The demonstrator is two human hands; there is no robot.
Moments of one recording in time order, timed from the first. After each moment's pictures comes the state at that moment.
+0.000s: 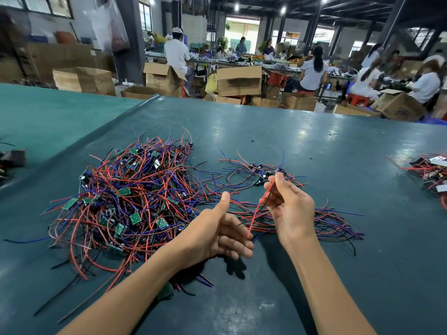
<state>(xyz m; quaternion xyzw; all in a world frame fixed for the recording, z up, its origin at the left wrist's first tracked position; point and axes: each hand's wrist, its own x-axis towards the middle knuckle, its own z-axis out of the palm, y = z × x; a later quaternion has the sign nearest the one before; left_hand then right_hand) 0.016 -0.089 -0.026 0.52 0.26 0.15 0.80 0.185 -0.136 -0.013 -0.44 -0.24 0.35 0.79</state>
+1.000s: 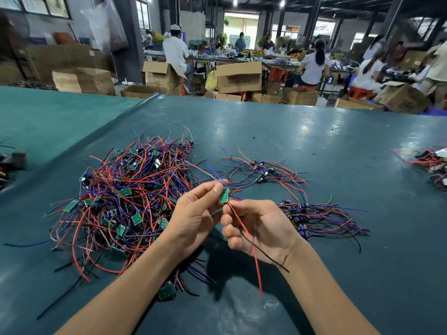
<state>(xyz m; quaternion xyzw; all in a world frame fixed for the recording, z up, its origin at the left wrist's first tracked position) 0.011 -0.069 -0.030 0.41 0.17 0.42 0.79 0.146 -0.148 -0.005 -0.36 -0.25 0.76 0.49</state>
